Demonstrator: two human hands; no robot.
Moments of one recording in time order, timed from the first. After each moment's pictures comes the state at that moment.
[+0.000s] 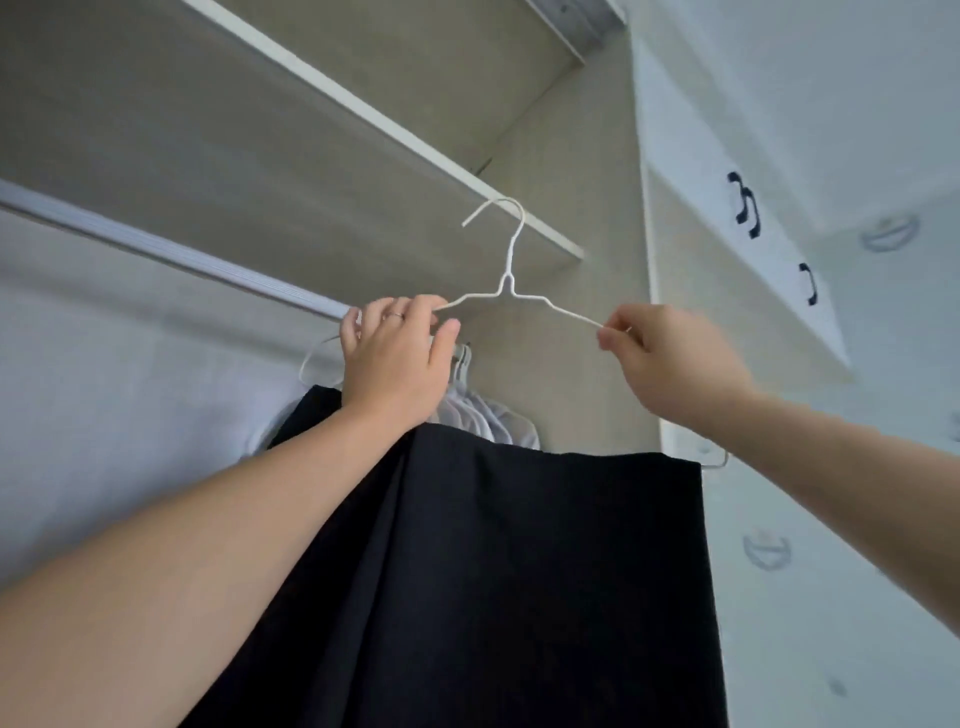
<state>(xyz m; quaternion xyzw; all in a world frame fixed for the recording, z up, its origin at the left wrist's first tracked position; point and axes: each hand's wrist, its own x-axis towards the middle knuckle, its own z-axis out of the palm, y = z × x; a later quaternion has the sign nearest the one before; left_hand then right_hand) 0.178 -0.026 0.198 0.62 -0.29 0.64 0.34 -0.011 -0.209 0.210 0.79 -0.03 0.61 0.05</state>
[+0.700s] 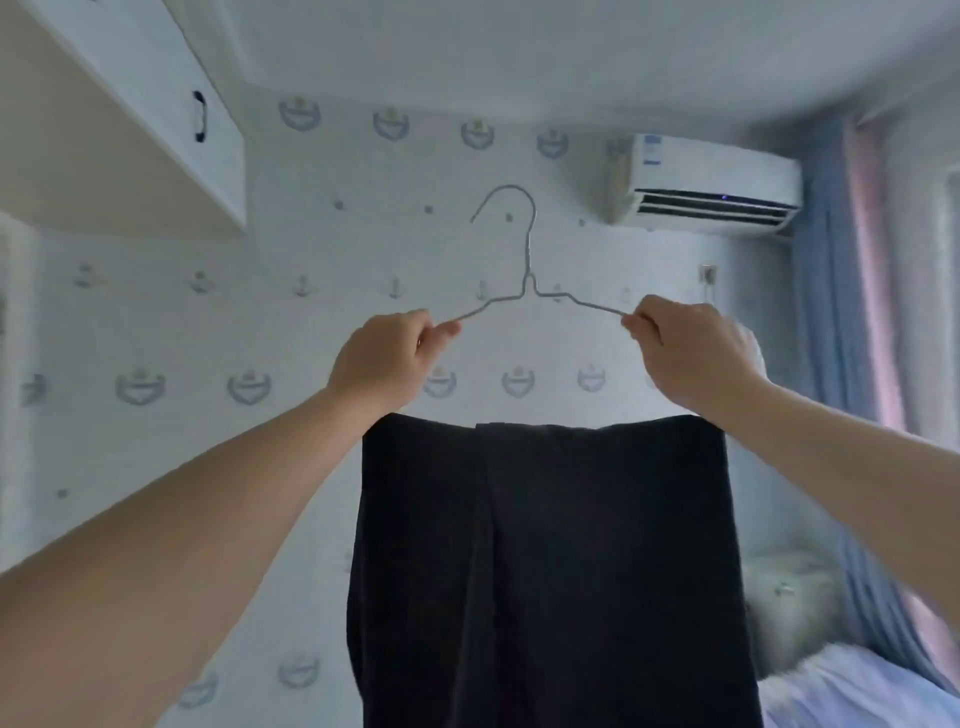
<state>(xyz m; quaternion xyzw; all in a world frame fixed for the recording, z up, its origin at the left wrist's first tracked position) -0.322 -0.421 0.080 0.40 -0.74 0.23 0.50 -0.619 -0.355 0.079 0.61 -0.59 0.42 0.33</state>
